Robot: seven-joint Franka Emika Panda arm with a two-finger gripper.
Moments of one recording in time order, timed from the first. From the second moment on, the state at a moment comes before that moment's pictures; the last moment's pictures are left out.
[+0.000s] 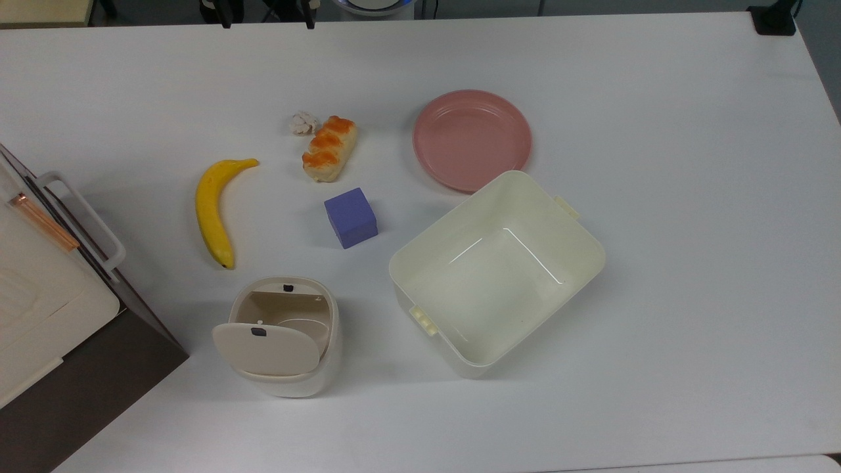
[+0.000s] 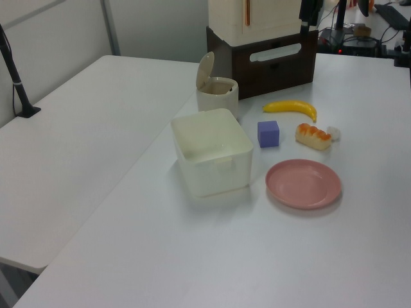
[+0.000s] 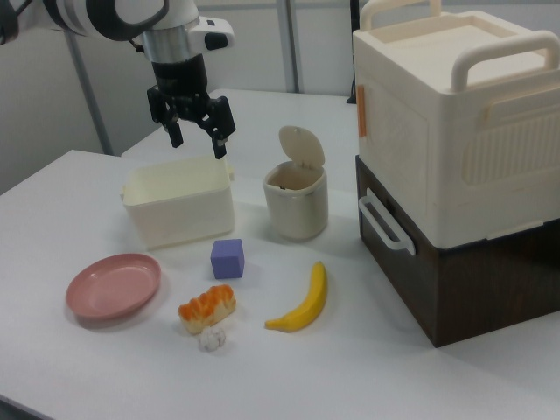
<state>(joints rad) -0.13 0.04 -0.02 -1.52 0.05 1.61 -0.10</state>
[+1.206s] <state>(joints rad) -0.09 0.04 -0.02 -1.52 0.02 1.58 -0.04</state>
